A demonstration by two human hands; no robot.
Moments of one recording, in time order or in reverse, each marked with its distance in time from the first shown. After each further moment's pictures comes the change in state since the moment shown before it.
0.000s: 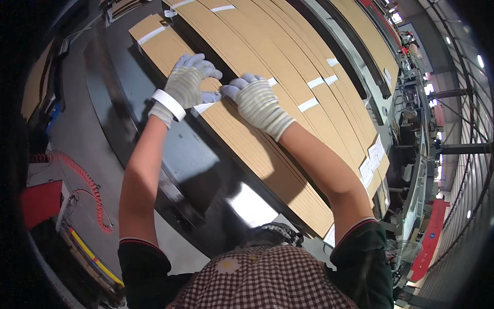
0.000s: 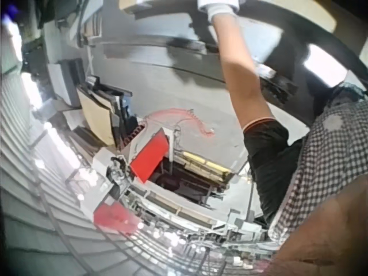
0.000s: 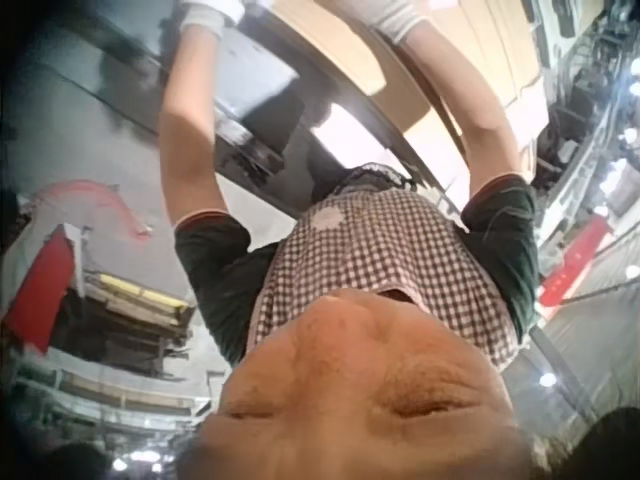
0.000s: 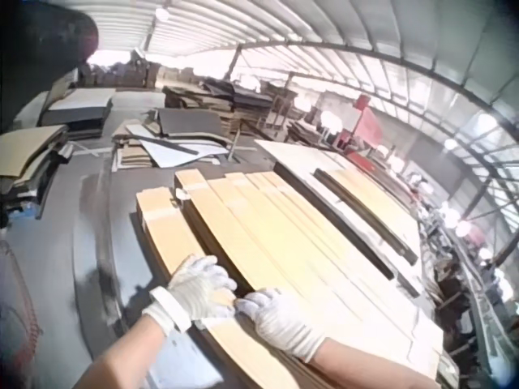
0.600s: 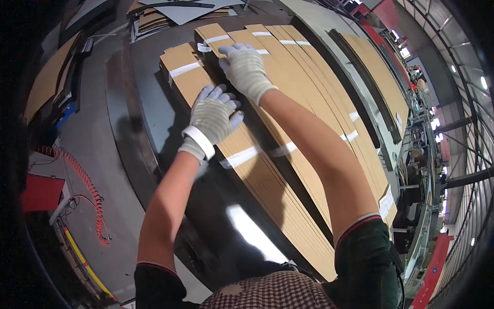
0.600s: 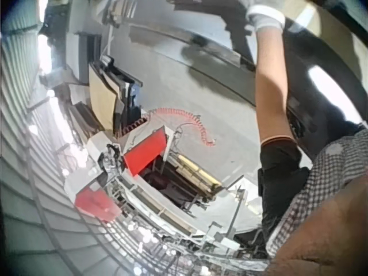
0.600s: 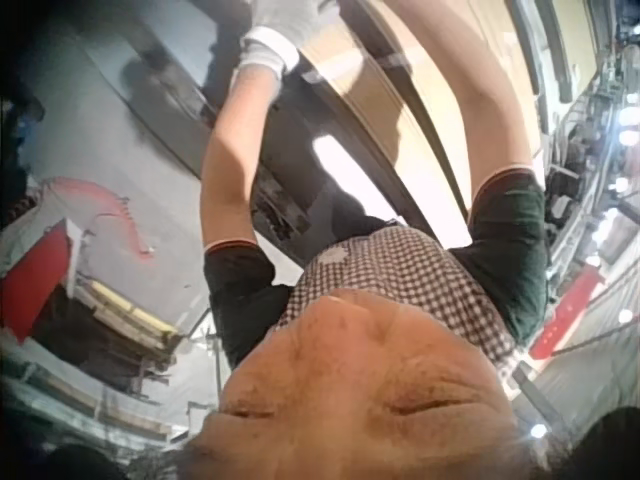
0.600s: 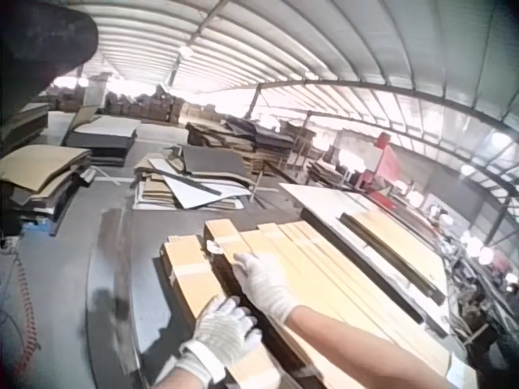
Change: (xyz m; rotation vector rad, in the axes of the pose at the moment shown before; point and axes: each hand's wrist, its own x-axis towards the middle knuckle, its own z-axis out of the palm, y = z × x) left_hand 0.024 -0.027 0.010 0.234 0.181 -0.143; right_hand 0.196 0.065 0.057 0.182 0.171 0.295
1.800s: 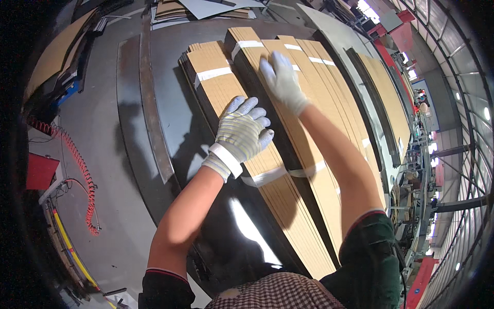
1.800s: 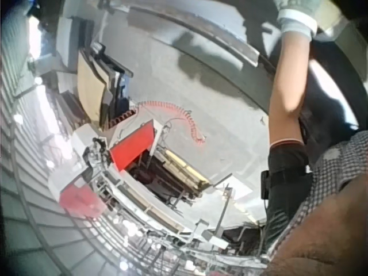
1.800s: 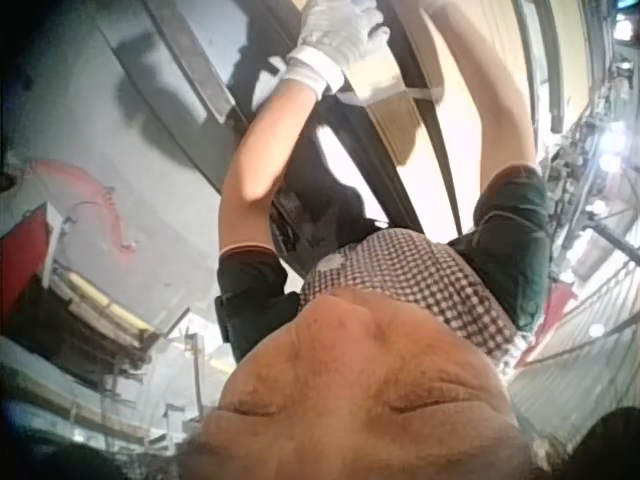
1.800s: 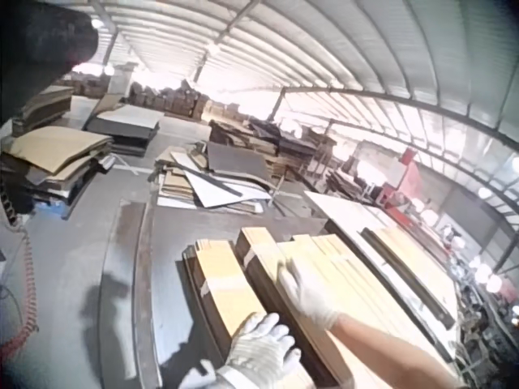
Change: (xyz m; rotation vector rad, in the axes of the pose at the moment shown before) left_hand 0.002 -0.001 -0.009 -0.226 0.092 -0.045; right_hand 0.017 0.054 0.025 0.107 -0.056 0.007
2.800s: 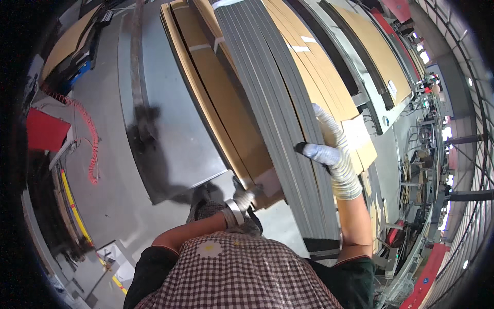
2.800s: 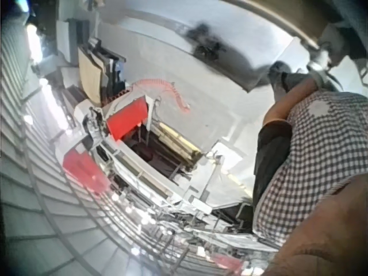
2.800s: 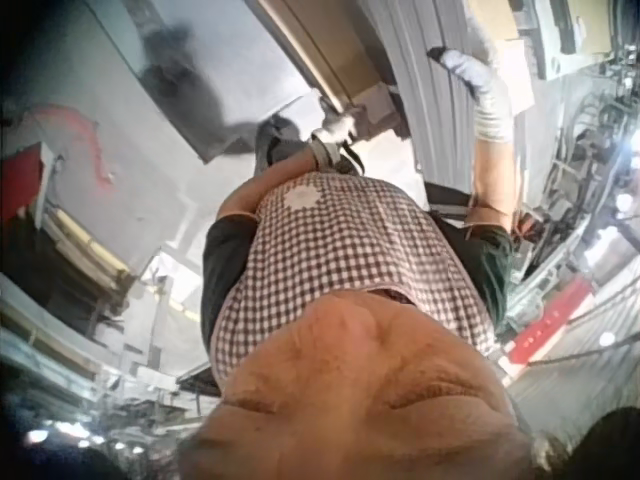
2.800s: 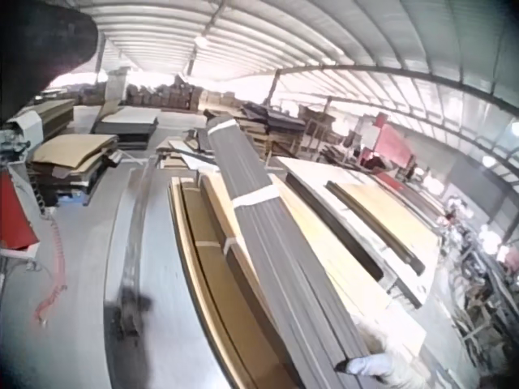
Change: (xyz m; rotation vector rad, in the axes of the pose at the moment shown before) left_hand -0.417 0.462 0.211 -1.599 0.034 -1.390; right_hand -0.481 -0.109 -0.373 1.187 -0.205 0.616
